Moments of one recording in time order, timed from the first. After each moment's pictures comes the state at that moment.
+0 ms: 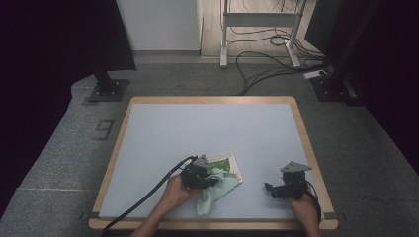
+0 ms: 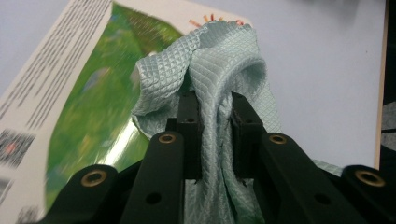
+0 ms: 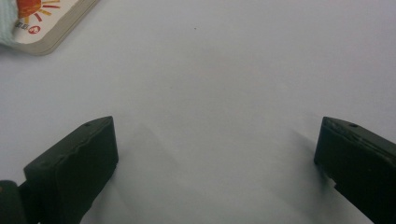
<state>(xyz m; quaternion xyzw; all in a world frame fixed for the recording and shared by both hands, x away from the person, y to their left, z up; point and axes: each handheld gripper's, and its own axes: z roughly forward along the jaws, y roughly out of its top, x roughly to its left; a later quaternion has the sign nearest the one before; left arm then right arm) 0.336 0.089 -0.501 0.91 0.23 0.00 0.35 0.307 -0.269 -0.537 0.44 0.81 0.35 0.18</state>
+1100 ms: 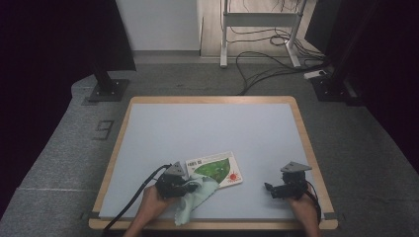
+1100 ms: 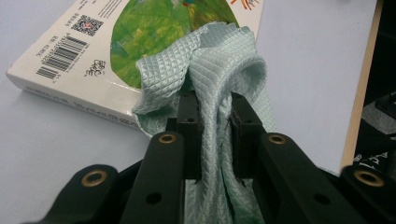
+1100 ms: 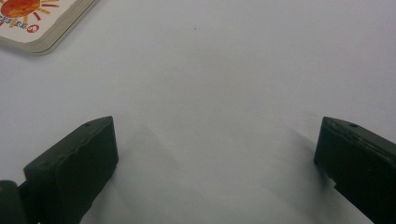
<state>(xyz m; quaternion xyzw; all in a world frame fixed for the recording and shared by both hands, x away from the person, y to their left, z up) 0.307 0.156 -0.502 0.89 0.27 0.01 0.37 0.307 -0.269 -0.537 0.44 0.81 0.35 0.18</state>
